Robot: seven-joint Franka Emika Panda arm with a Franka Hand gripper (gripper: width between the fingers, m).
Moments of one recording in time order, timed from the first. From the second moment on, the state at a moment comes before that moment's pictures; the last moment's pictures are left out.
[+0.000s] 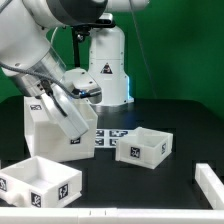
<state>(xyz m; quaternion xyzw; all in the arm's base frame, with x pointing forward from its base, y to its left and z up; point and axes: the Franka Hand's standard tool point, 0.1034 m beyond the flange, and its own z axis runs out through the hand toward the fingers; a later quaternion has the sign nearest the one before) 0.451 -0.076 0.065 -0.76 0.58 0.28 0.11</state>
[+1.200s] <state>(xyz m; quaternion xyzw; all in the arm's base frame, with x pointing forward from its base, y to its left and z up) 0.460 -0.087 0.104 -0.79 0.52 0.30 0.12</state>
